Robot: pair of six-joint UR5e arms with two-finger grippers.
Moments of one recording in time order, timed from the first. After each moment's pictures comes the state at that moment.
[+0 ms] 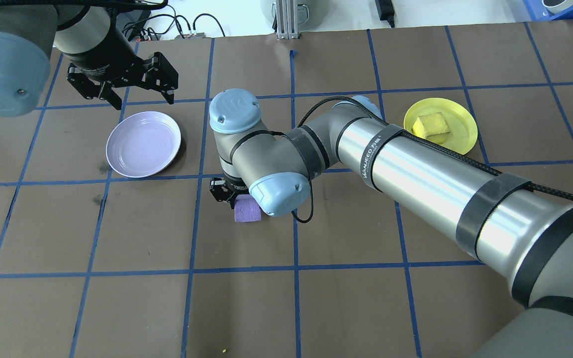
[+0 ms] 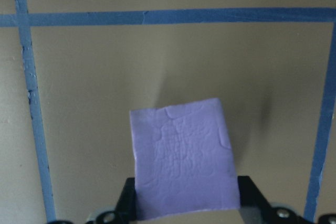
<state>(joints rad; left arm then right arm) -1.56 -1.61 -1.58 -1.40 1.55 -0.05 2.12 -1.07 1.62 -2.08 -1.43 0.54</state>
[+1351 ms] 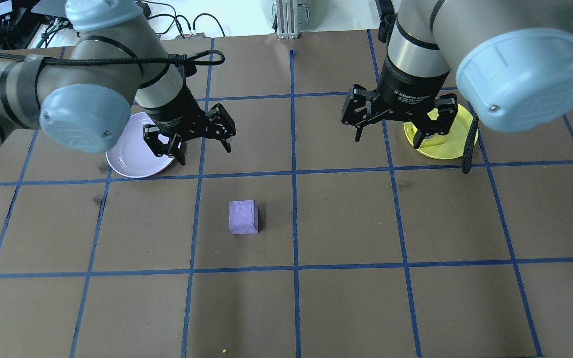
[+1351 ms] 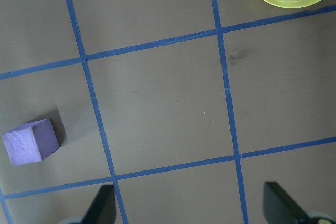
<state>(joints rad) -1.66 -1.69 -1.71 -1.39 1.42 -0.26 1.73 -1.57 1.60 -1.56 -1.53 0.34</state>
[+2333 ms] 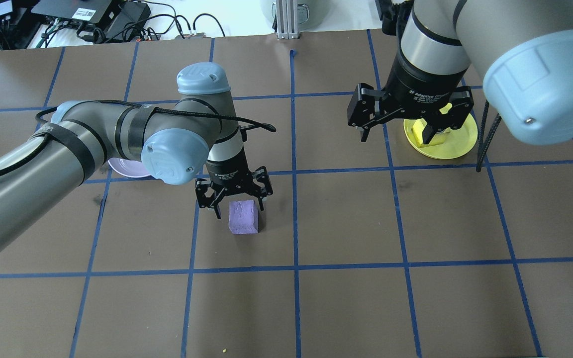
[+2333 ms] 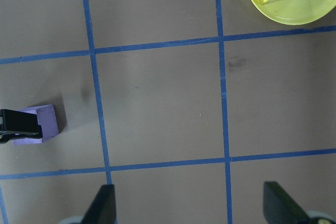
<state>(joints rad) -1.79 -1.87 -1.80 -1.39 1.45 -0.38 1.73 -1.63 1.59 -1.54 -1.54 0.24</state>
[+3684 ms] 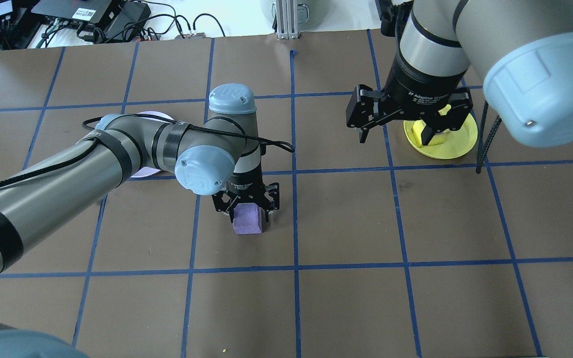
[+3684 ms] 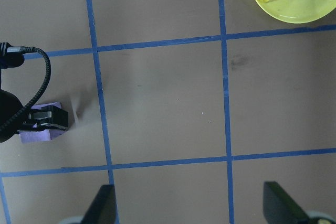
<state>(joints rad) -1.84 -1.97 -1.81 -1.29 1.51 -0.28 1.73 -1.63 1.60 -1.54 -1.54 0.24</state>
